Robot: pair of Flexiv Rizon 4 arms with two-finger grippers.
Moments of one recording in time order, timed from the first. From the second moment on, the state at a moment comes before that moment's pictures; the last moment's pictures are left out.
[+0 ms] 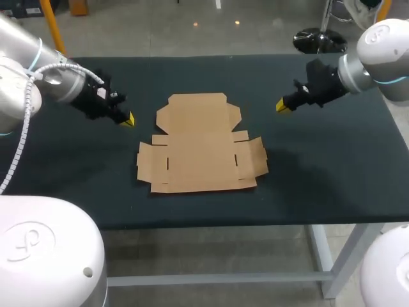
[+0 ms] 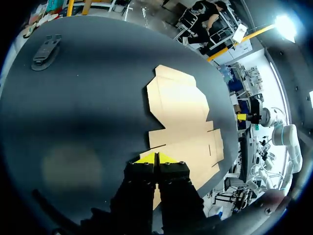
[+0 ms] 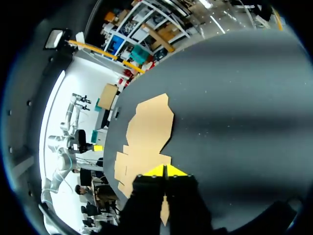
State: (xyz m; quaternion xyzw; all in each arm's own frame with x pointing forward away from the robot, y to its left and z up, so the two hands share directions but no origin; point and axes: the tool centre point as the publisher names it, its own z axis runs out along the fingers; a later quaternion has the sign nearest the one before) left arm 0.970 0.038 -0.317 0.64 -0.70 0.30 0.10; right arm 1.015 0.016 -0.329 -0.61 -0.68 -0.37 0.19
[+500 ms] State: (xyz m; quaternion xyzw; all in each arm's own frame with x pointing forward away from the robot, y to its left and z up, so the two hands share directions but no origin) left arm 0.985 0.021 -0.349 0.60 -0.73 0.30 0.13; right arm 1.030 0.047 -0.360 -0.58 -0.70 -0.34 0.22
